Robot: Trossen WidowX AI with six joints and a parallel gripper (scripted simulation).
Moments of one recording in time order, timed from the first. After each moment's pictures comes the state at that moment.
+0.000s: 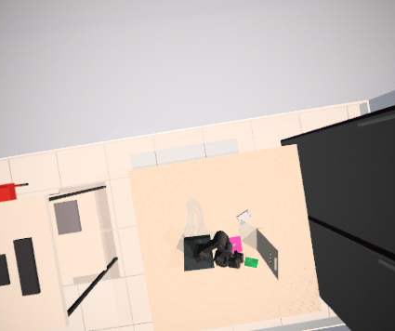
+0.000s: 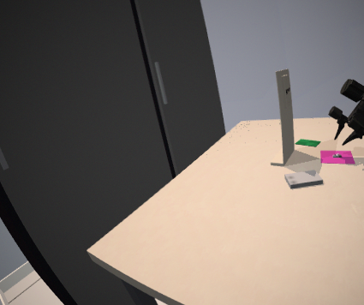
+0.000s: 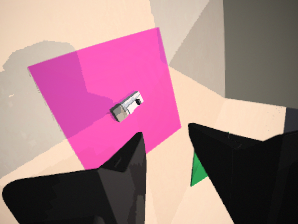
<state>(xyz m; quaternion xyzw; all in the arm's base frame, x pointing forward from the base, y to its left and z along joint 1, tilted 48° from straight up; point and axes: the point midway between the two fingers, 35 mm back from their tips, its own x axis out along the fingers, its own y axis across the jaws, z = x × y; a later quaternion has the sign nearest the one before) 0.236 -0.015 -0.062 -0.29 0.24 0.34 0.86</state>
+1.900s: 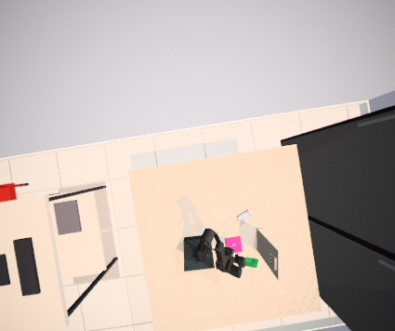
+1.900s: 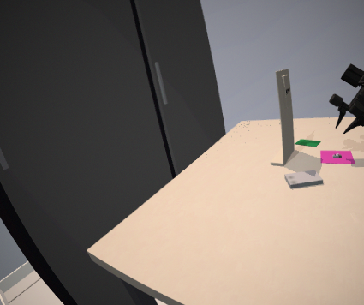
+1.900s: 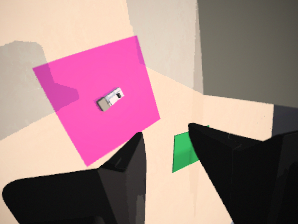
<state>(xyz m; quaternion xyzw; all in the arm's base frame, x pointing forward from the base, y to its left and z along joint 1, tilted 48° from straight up) 0.227 -0.049 -0.031 -0.29 0.24 0.34 0.86</state>
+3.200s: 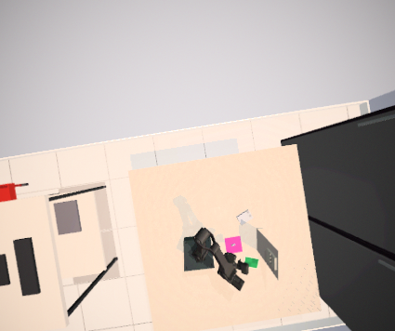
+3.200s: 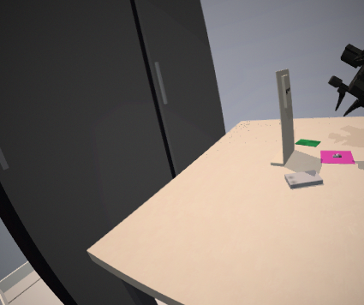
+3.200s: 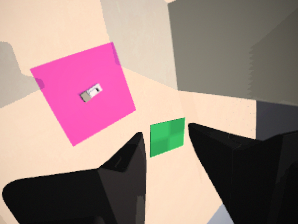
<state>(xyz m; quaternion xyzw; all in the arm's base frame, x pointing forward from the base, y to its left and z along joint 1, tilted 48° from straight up) 0.220 -0.098 0.012 -0.29 0.24 0.34 0.86</state>
